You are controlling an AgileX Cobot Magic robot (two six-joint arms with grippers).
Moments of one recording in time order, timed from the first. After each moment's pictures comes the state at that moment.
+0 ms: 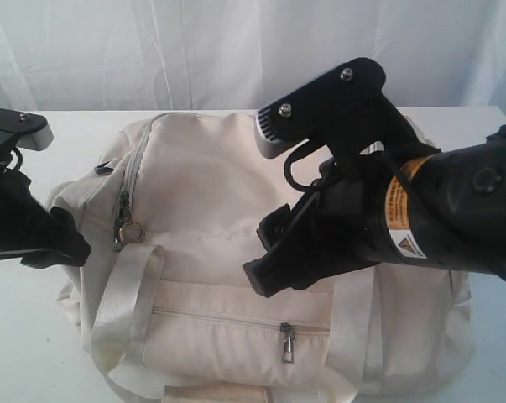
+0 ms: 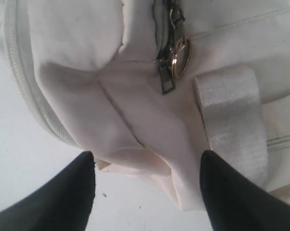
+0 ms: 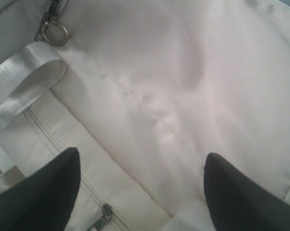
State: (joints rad) left arm -0.31 1.27 -0.82 -0.30 0.71 0.31; right arm 1.12 1.18 -0.86 -0.59 0.61 0.68
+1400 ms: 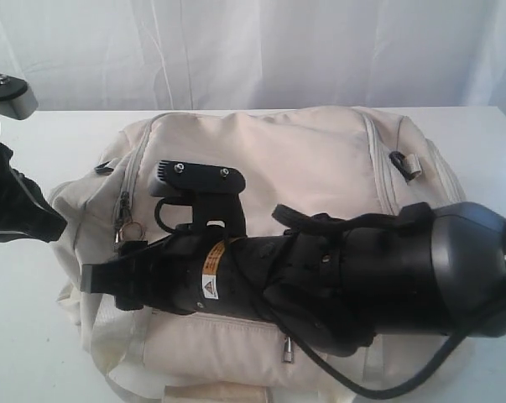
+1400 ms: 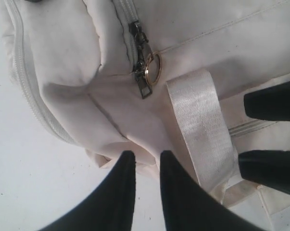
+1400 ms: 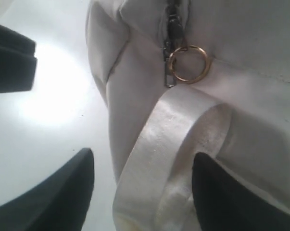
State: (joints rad) left arm -0.31 1.18 -0.89 -0.30 0.83 0.38; right arm 1.13 1.69 -0.88 -0.08 -0.18 0.77
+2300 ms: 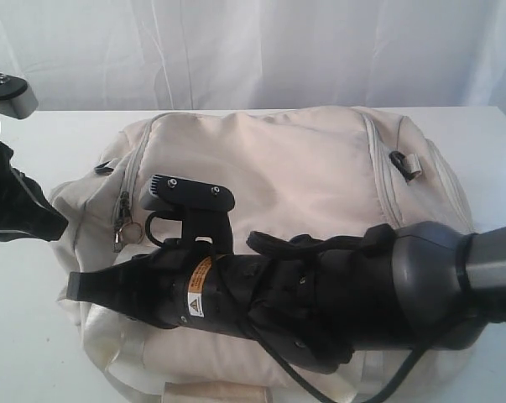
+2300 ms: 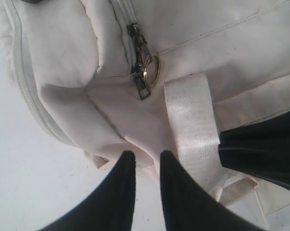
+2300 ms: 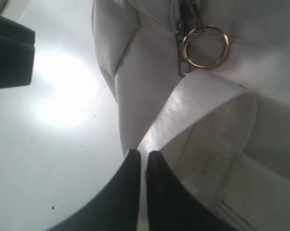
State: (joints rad) left arm -0.31 1.18 -0.89 -0.30 0.83 0.38; right arm 1.16 1.75 -0.88 -0.08 -0.26 0.86
